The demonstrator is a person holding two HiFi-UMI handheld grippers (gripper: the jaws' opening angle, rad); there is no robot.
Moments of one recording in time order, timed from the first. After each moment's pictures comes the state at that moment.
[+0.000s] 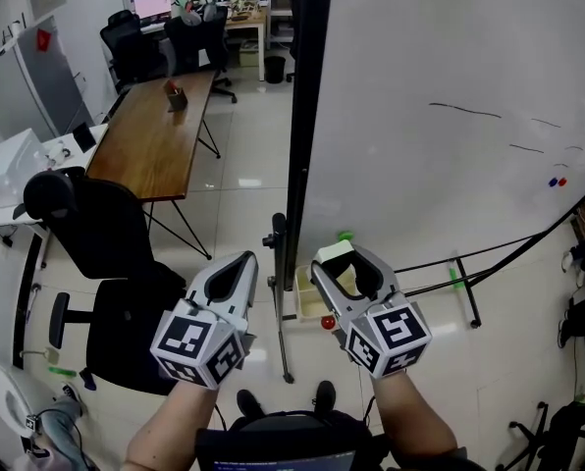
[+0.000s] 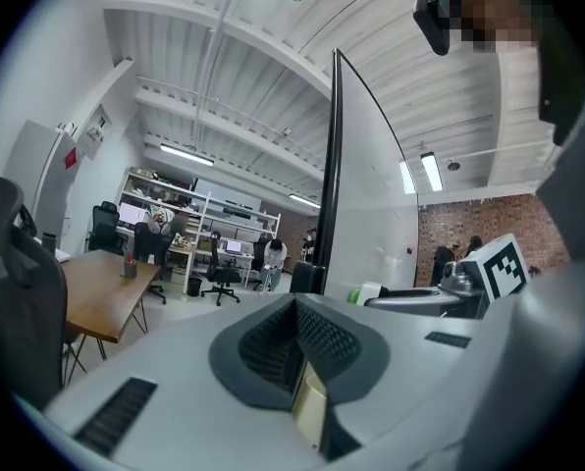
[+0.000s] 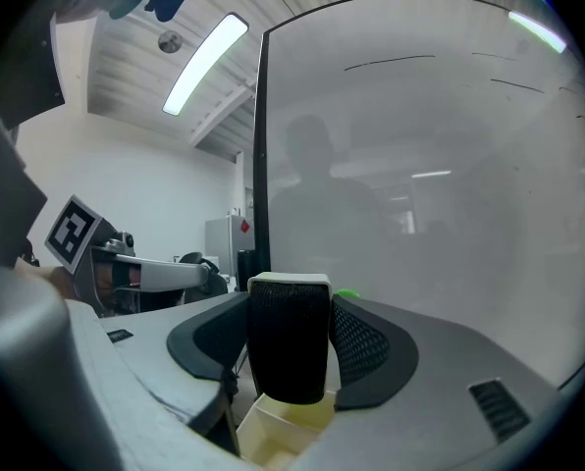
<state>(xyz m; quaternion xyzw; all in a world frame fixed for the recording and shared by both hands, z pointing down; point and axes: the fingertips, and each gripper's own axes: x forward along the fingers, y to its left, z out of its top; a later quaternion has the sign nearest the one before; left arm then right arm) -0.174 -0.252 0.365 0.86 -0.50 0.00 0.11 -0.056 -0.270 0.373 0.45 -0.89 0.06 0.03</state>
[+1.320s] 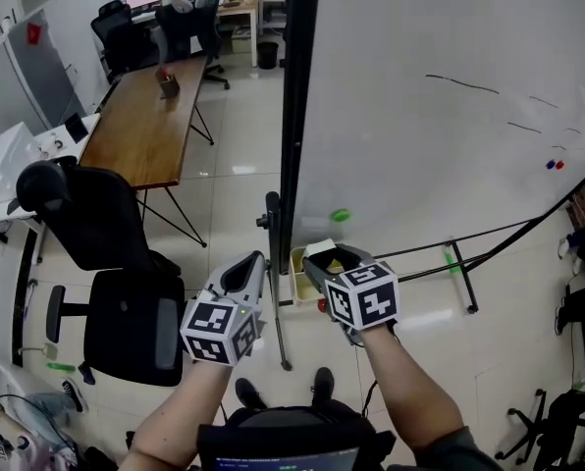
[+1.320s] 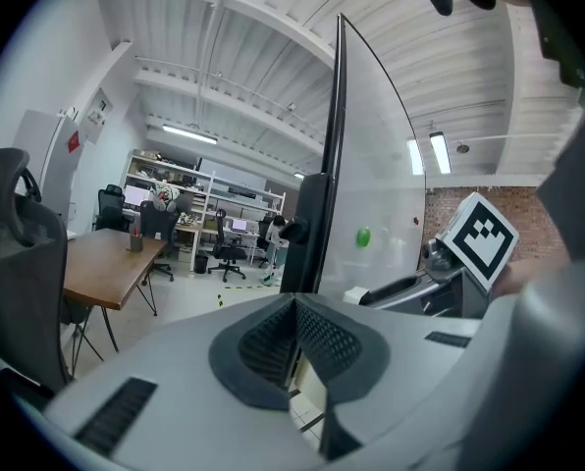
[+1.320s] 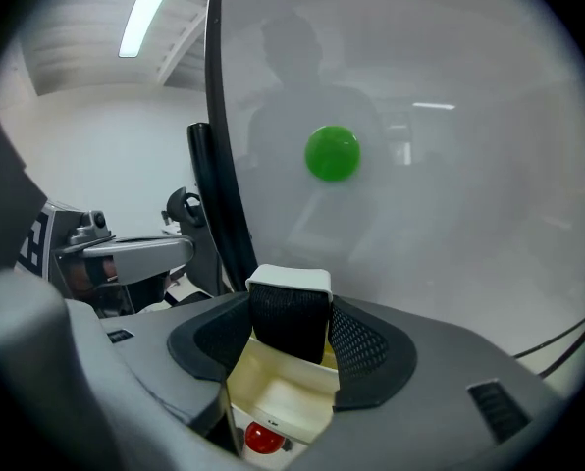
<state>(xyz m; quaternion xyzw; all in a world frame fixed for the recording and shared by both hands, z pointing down) -0.157 -0.260 0.456 0.85 -0.51 0.05 0.14 -0.054 -0.287 0.497 0.43 -0.85 0.19 0.23</state>
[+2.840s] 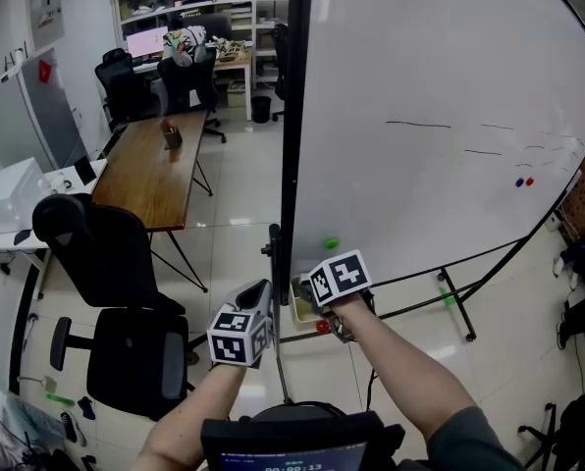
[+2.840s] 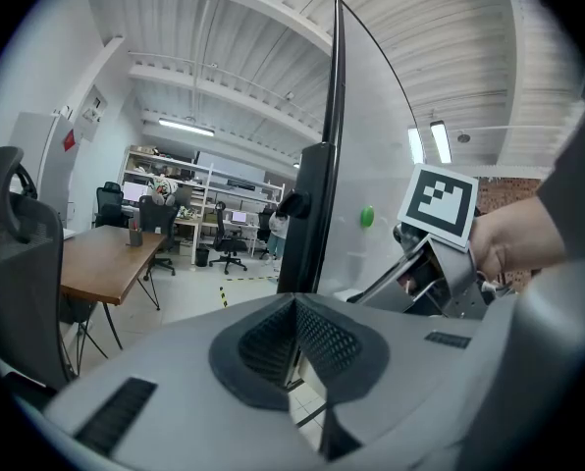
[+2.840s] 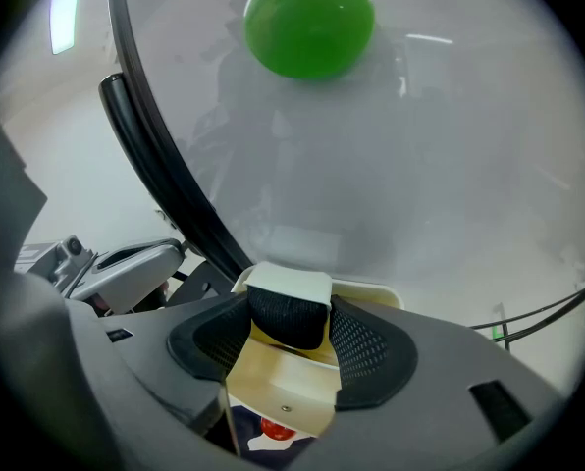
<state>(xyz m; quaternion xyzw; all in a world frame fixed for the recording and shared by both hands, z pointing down) -0.148 -0.252 0.469 0.84 -0.51 0.08 0.15 -0.056 -0.279 0.528 0.40 -0.79 0.32 0.34</state>
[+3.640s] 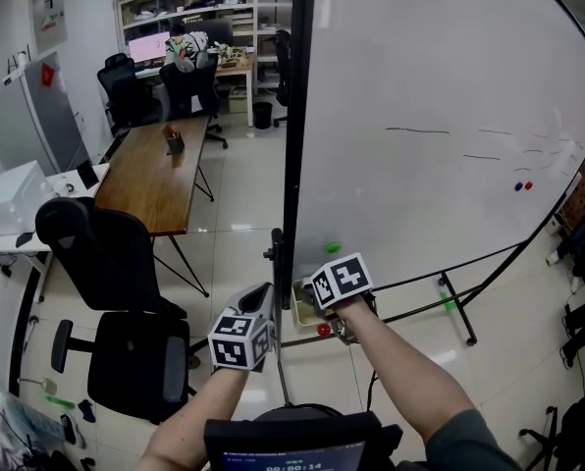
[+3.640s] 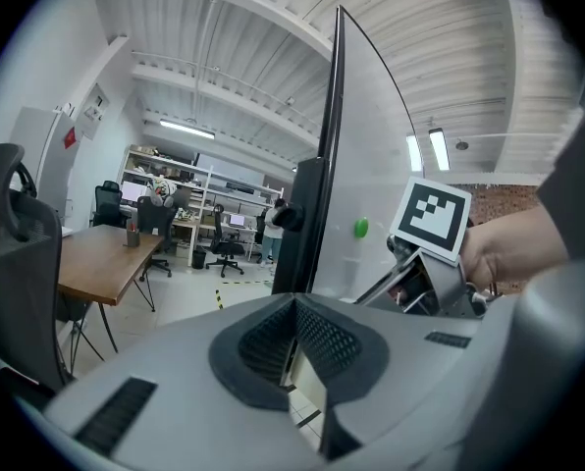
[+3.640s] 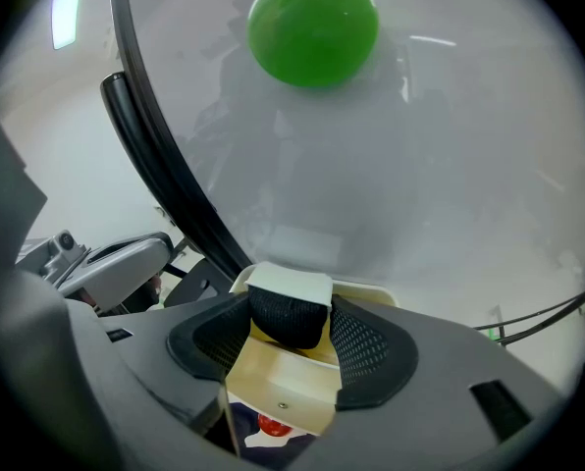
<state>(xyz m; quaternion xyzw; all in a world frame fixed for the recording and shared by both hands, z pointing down) -0.147 -0.244 0.455 0.85 -0.50 0.06 0.15 -0.056 -0.276 0.525 0.40 -0.79 0.32 0.35</state>
